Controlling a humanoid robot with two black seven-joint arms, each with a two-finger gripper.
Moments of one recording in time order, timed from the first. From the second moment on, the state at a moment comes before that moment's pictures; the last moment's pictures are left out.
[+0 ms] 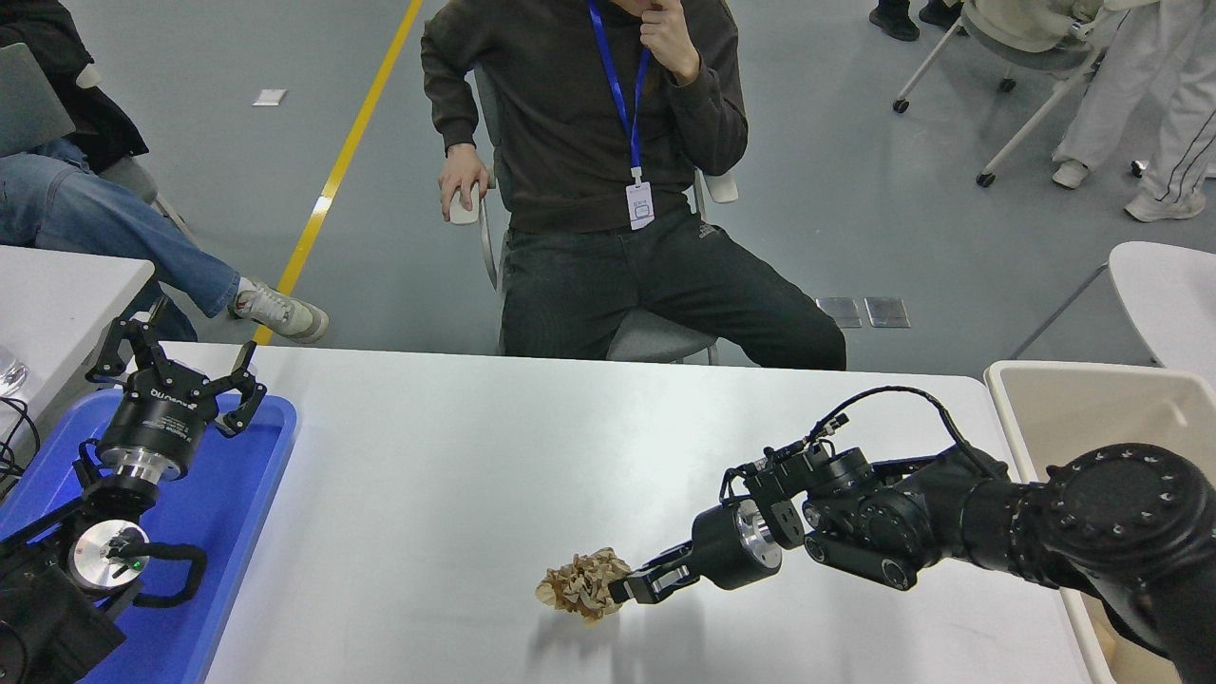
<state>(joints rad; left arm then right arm) -0.55 0.46 -0.59 -0.39 -0.23 -0.70 -0.59 1.08 0.00 -0.44 0.67 -1.15 0.17 0.73</state>
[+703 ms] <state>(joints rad) -0.55 0.46 -0.59 -0.39 -0.23 -0.70 -0.59 1.23 -0.10 -0.14 0.58 -0.88 0.17 0.76</state>
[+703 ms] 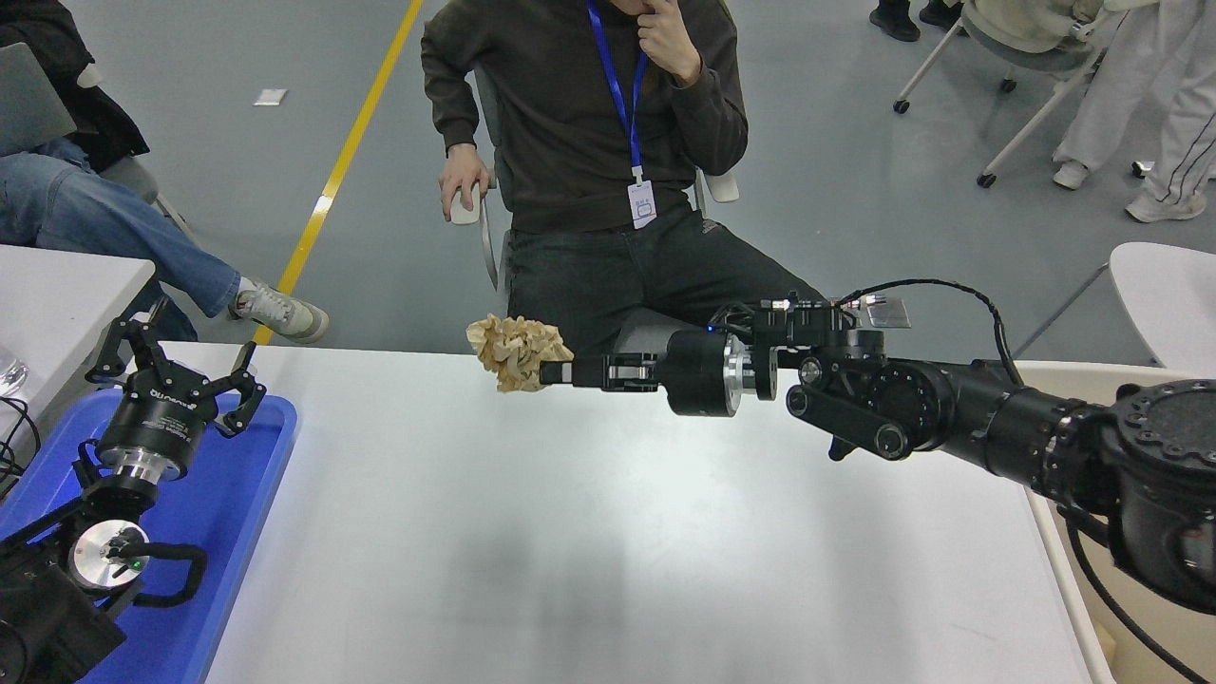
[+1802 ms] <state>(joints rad) -0.55 0.46 -0.59 -0.39 -0.23 -0.70 -0.59 1.08 -0.38 -0.13 -0.07 -0.38 0.18 0.51</state>
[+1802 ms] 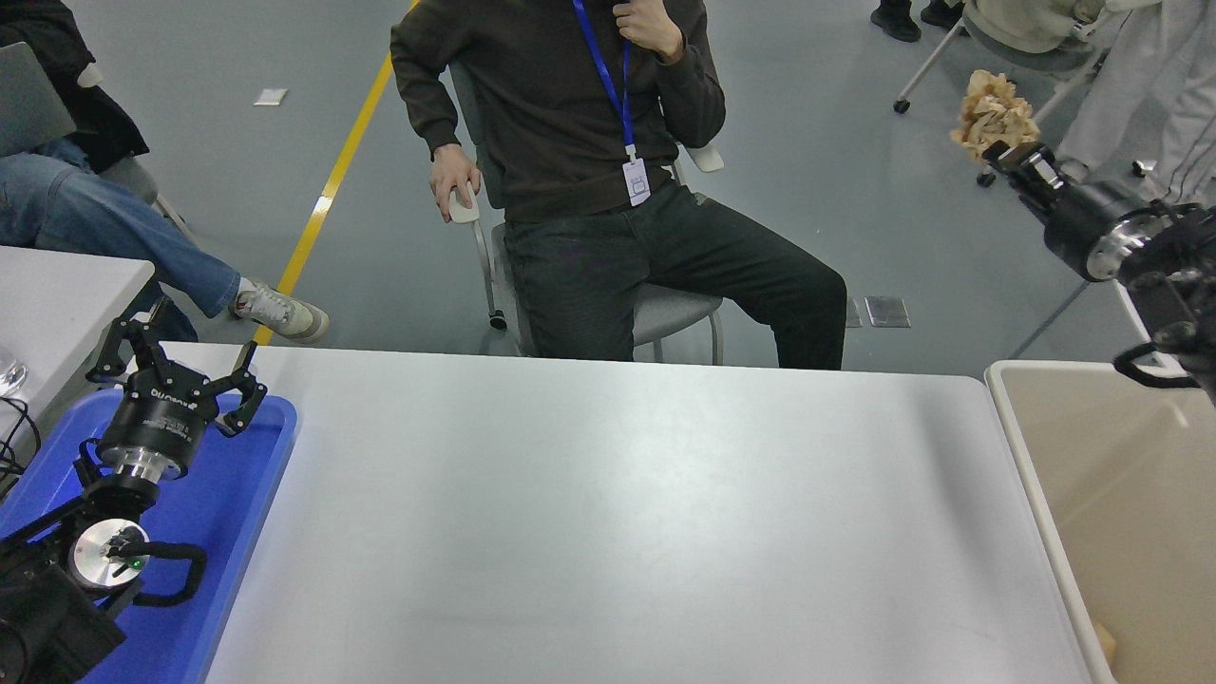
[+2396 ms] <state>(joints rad) -0.55 0.46 -0.59 -0.39 -0.23 -0.70 -0.59 0.93 -0.51 -0.12 -0.16 -0.31 0.17 0.11</state>
